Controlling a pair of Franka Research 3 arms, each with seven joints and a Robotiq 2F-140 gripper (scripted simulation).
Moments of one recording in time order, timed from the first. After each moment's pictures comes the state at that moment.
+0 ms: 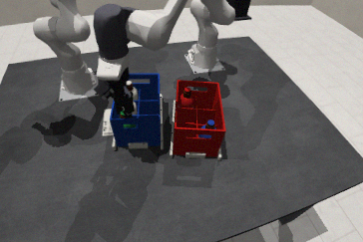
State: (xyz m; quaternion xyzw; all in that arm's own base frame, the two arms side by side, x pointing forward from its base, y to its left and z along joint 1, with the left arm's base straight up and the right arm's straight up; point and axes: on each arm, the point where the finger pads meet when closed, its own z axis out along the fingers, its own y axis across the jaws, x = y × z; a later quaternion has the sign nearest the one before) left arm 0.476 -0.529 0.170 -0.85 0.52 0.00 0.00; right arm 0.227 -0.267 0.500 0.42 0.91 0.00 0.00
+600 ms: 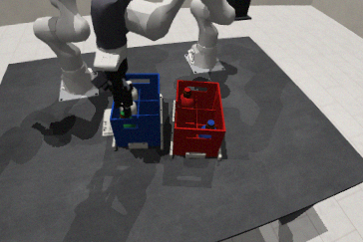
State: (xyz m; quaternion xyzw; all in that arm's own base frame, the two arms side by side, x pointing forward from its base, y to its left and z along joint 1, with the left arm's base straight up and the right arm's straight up) left arm 0.477 -0.531 0.203 -0.85 0.52 0.00 0.00; right arm 0.227 -0.267 0.500 0.42 0.91 0.00 0.00
